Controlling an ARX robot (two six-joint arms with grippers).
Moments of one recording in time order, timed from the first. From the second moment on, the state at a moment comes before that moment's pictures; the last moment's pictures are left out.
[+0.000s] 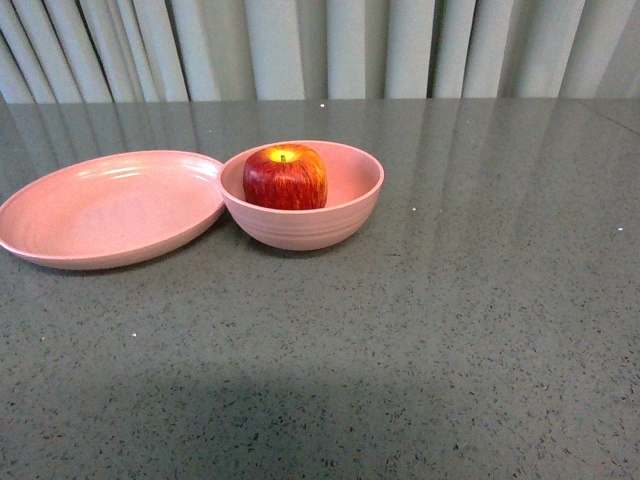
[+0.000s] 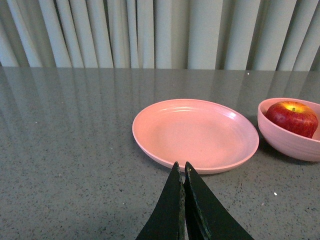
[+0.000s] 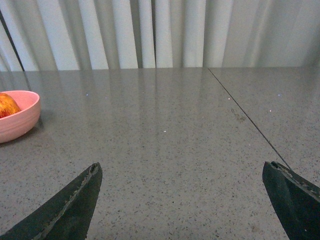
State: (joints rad) left arm 0.00 0.49 0.06 0.42 0.00 -0.01; right arm 0.00 0.00 0.01 0.00 0.00 0.01
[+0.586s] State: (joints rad) left arm 0.00 0.27 0.01 0.27 0.00 -0.01; right arm 0.00 0.00 0.01 0.00 0.00 0.01
